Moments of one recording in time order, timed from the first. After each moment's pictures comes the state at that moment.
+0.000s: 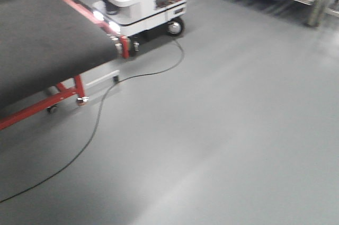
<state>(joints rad) 0.00 0.04 -0.33 0.11 0.41 -0.20</state>
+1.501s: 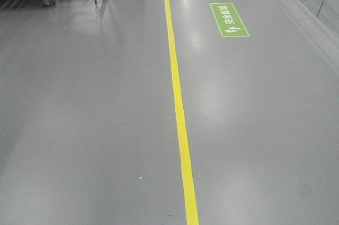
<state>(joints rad) 0.00 0.04 -0.33 0.11 0.41 -0.20</state>
